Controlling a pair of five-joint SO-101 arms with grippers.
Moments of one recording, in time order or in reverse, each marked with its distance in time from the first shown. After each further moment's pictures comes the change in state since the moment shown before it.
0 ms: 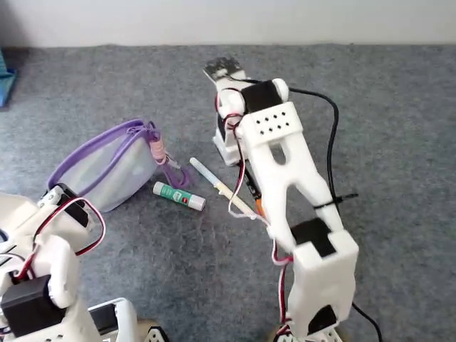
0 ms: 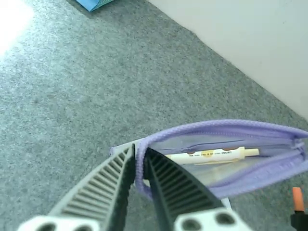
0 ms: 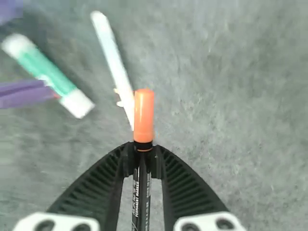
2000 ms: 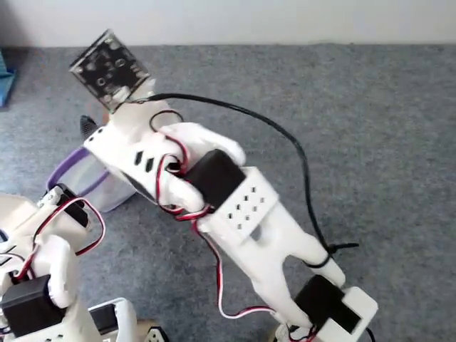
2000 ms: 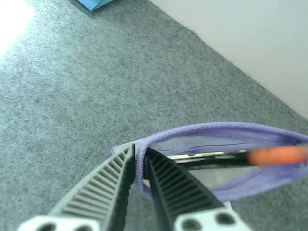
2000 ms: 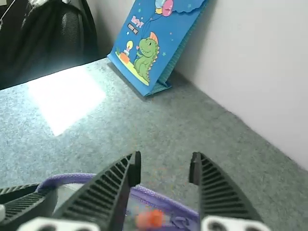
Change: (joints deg) left arm -0.4 0.0 0.0 0.1 0.0; right arm -26.6 -22.5 6.4 -40.0 -2.2
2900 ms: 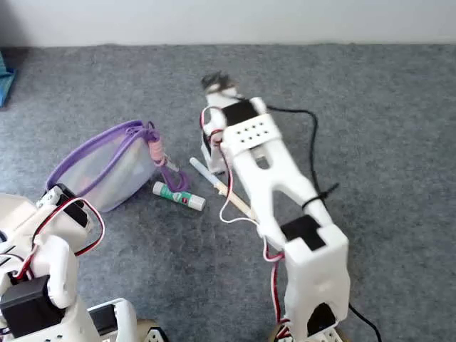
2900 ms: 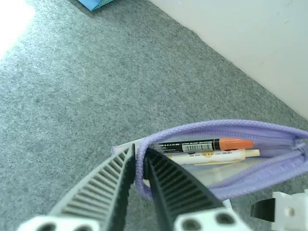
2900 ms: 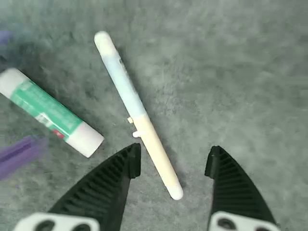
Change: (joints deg) left arm 0.0 0.0 0.0 0.0 0.0; right arm 23.9 31.4 5.3 24.7 -8.1
